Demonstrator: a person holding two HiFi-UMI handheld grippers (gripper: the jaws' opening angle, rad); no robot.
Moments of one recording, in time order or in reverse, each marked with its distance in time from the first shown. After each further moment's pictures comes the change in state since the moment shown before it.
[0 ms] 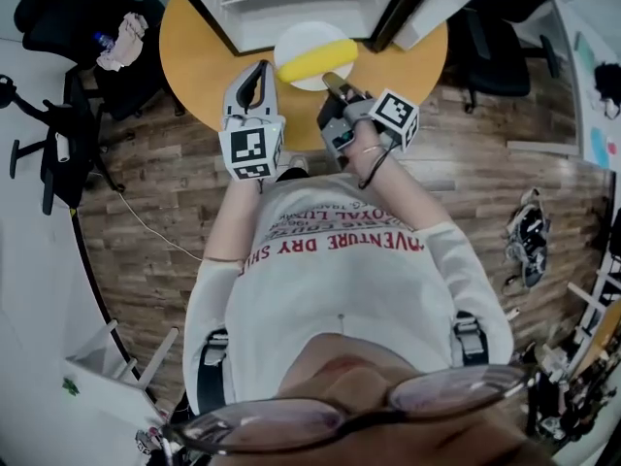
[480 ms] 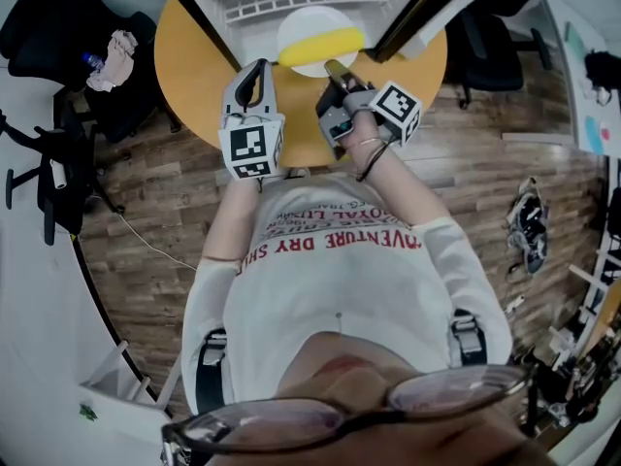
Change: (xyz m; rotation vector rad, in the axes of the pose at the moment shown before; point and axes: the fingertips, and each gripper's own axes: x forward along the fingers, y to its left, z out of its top) left arm 0.043 0.047 0.000 -0.018 -0.014 -0.058; right arm 0.057 0.034 0.021 -0.021 -0.148 0.030
